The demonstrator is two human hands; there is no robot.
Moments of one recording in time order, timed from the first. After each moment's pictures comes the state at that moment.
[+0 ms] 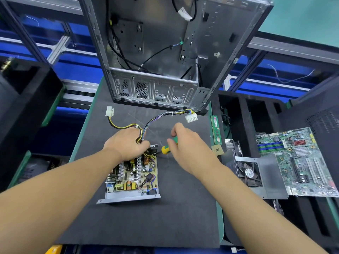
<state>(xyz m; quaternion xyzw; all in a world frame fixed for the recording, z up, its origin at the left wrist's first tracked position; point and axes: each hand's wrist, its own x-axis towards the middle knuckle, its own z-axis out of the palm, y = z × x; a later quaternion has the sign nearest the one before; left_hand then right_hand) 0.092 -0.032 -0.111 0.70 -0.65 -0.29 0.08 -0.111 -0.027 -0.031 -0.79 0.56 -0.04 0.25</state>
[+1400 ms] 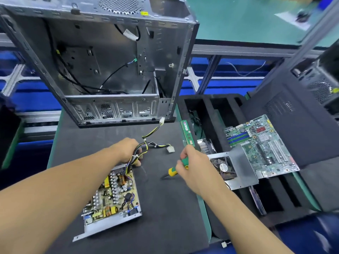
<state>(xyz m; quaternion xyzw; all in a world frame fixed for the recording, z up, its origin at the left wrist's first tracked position) 0.033 -0.106 -0.112 0.57 -0.72 -0.39 -0.09 -0.190 0.001 -0.029 -0.67 0.68 -0.12 0.26</state>
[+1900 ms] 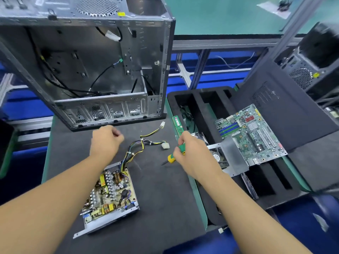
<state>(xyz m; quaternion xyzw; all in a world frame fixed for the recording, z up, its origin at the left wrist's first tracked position) 0.039 -0.090 -0.090 0.76 -0.57 -0.24 0.22 -0.204 -0.003 -0.016 -0.66 0.69 -0.17 0.25</state>
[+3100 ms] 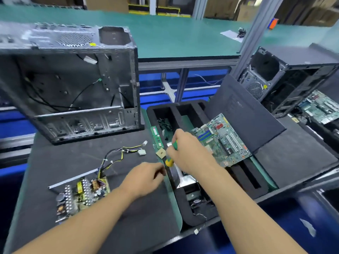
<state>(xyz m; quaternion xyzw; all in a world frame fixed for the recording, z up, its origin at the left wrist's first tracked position) -0.103 0.015 -0.067 0.48 -0.82 -0.30 0.10 -0.257 0.030 0.057 -0.66 0.71 -0.14 0.21</state>
